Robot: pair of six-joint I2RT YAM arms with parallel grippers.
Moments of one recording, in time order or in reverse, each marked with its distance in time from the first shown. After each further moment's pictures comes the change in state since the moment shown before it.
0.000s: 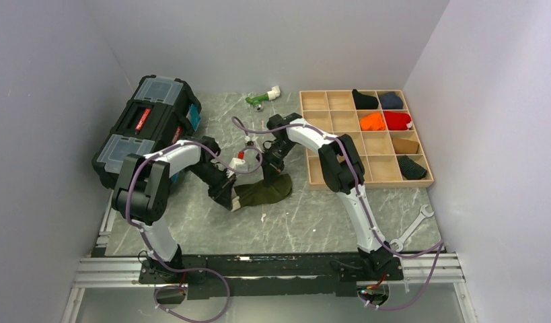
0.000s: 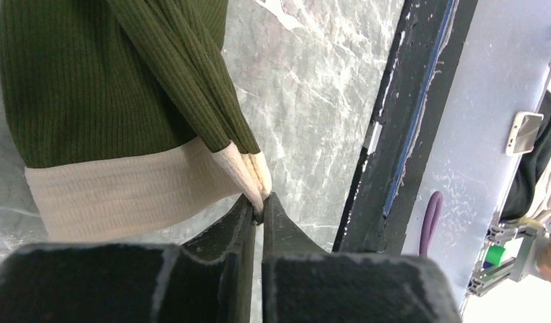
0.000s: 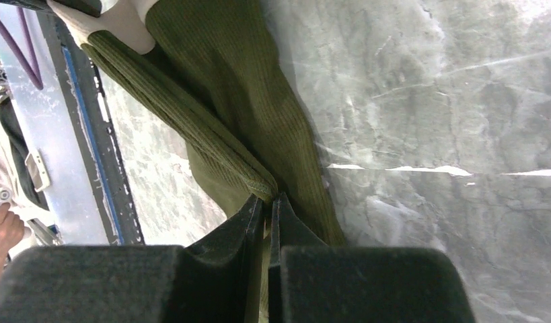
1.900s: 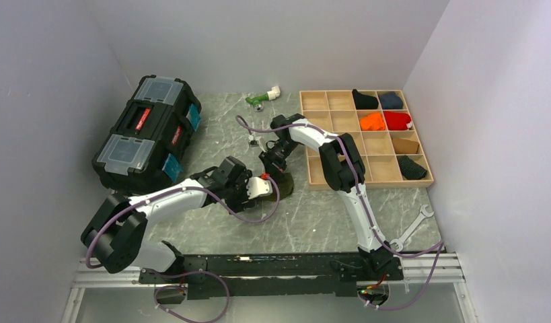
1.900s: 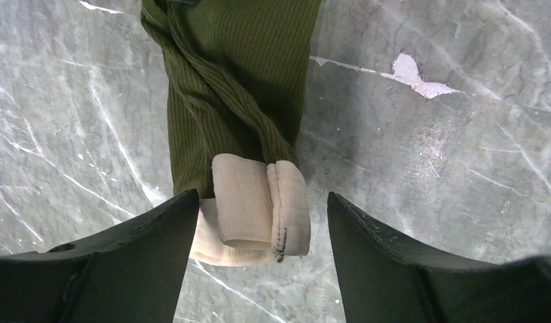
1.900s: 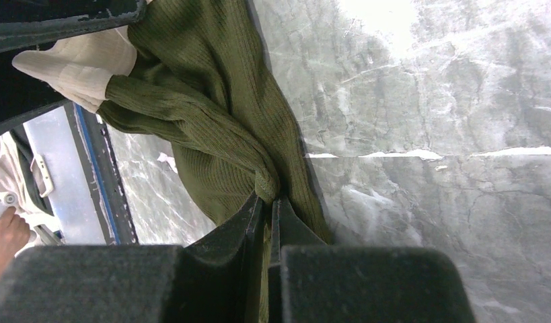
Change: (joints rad) left arm -0.417 -0.389 -0.341 0.719 -0.654 -0.214; right arm -0.027 0.020 -0.018 0.030 -0.014 0.002
